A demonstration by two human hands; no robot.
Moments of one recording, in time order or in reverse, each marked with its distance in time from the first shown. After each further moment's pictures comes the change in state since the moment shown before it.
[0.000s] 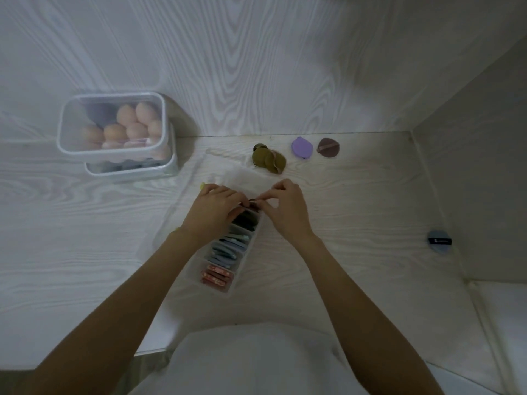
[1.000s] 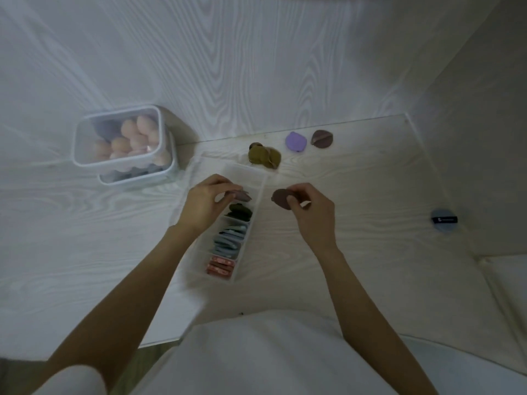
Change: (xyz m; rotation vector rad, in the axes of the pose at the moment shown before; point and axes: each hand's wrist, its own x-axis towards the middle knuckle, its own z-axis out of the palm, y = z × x) left_hand 0.000 0.003 -0.015 -0.228 0.122 -0.112; right_hand -0.047 0.024 -0.032 0.299 0.279 0.098
